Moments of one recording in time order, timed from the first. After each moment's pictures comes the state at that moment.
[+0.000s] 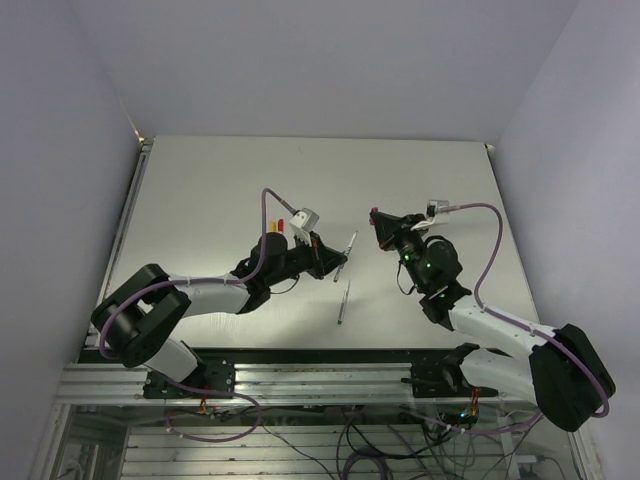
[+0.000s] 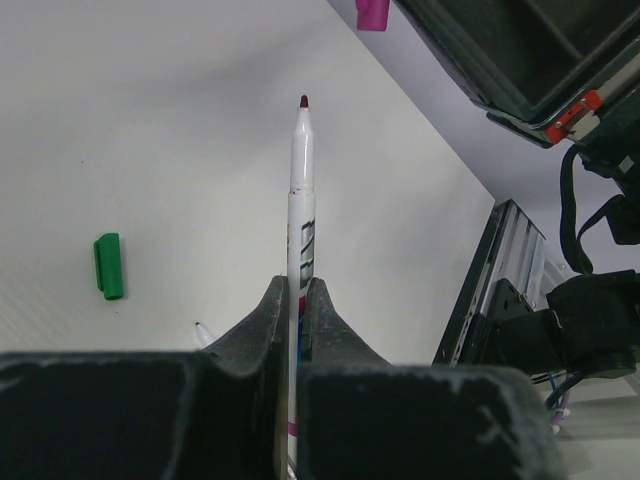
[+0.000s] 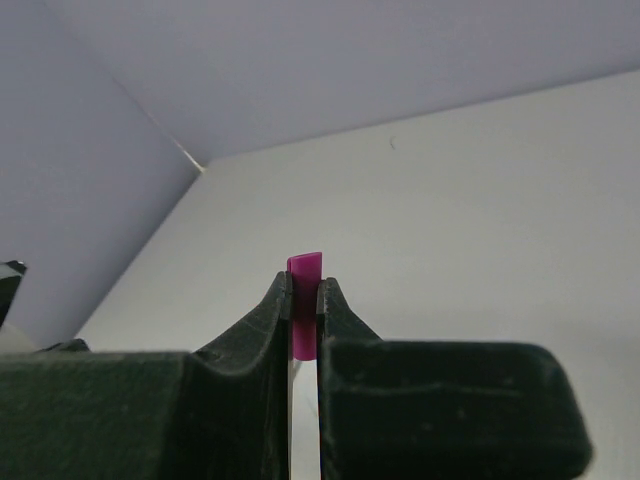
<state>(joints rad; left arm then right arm) -0.80 1.50 0.57 0.83 0.25 -0.55 0.58 1.09 0.39 0.79 0.22 0.45</state>
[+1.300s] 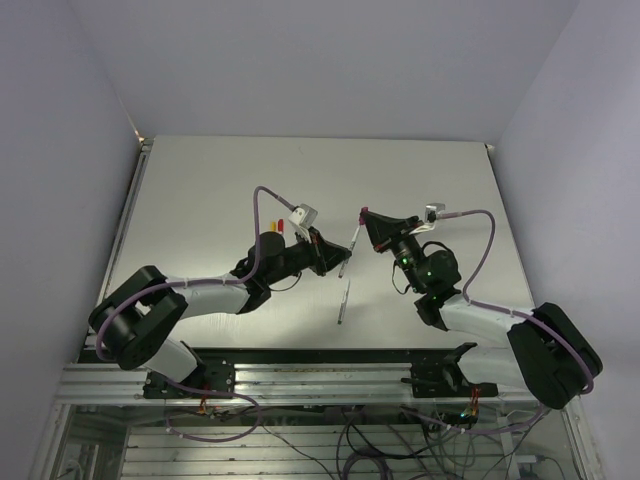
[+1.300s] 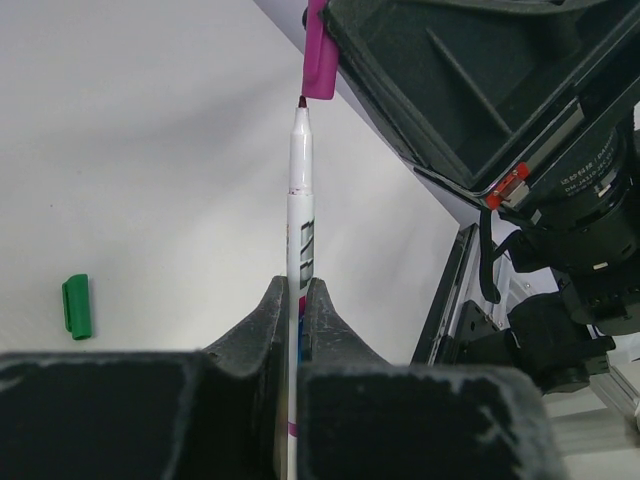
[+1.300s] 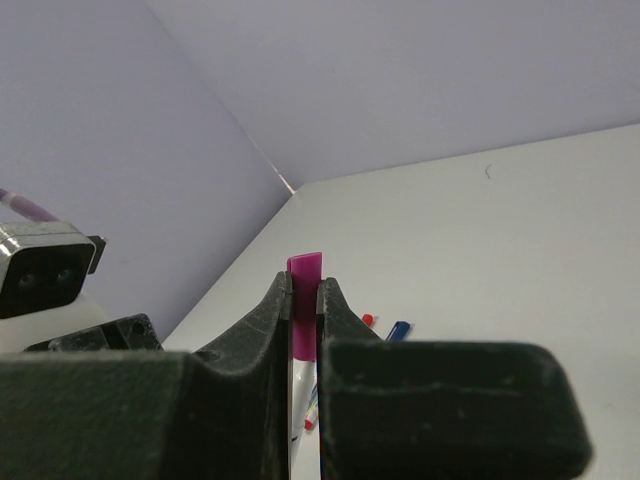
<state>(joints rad) -0.81 1.49 0.58 0.89 0.26 -0.59 0.58 1.22 0.32 1.18 0.08 0.55</state>
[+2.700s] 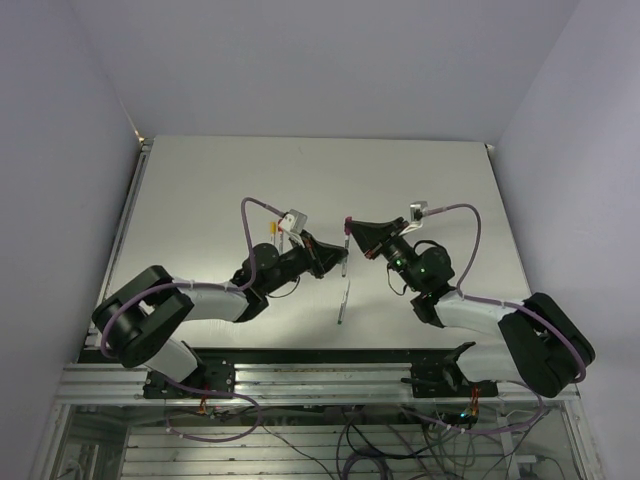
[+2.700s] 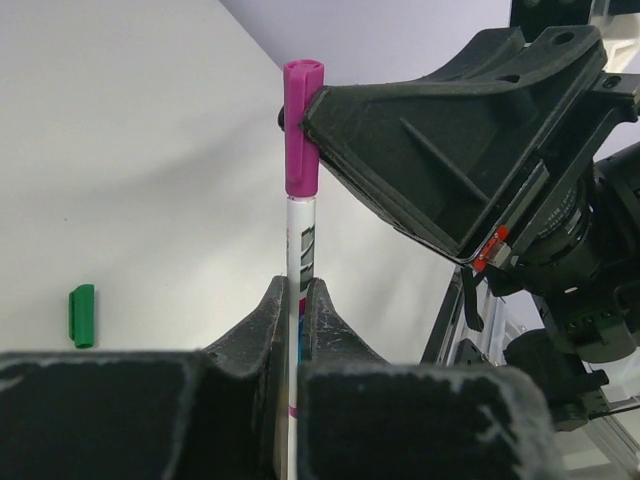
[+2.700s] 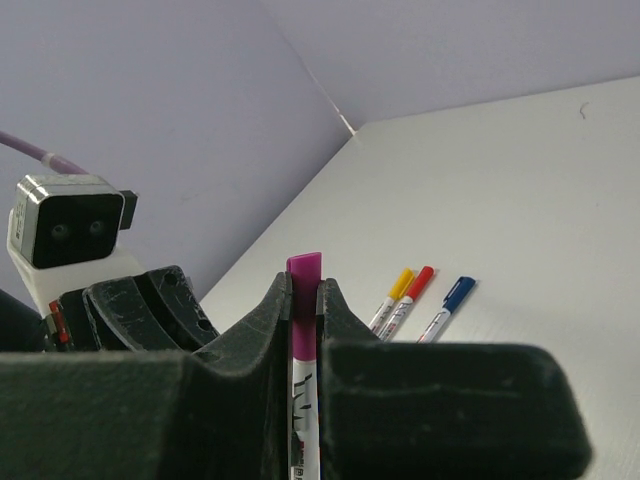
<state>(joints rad) -0.83 1.50 0.49 1.09 0.15 -0.64 0.59 1.30 0.33 1.20 -0.10 0.63</state>
